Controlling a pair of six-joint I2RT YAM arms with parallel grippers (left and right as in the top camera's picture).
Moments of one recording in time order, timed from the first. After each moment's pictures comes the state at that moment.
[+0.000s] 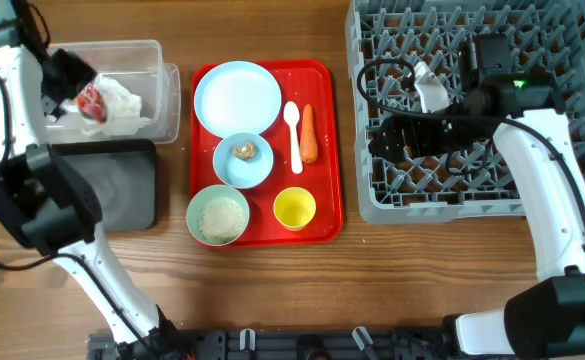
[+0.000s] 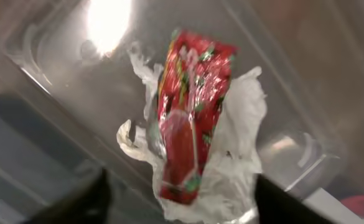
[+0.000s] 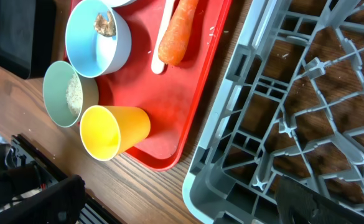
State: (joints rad) left arm 0.37 2.25 2.09 -1.14 0.01 -0.50; right arm 0.08 1.60 1.47 -1.22 -0.52 -0.18
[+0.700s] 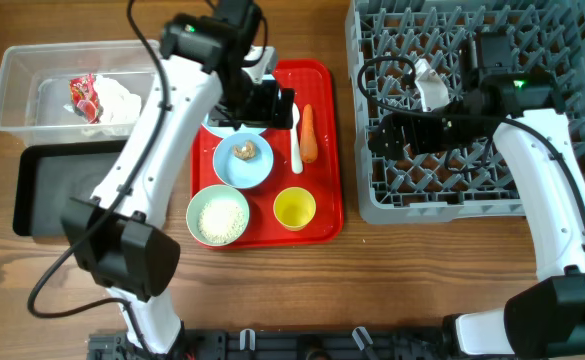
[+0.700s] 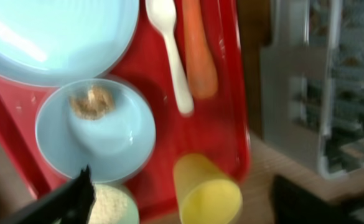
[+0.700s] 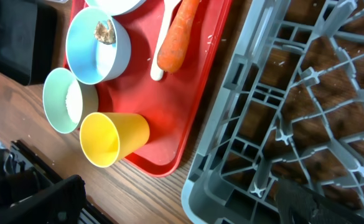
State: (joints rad) left arm -0.39 1.94 1.92 -1.35 0.20 -0.25; right arm 0.08 1.60 1.47 -1.20 -0.52 -0.16
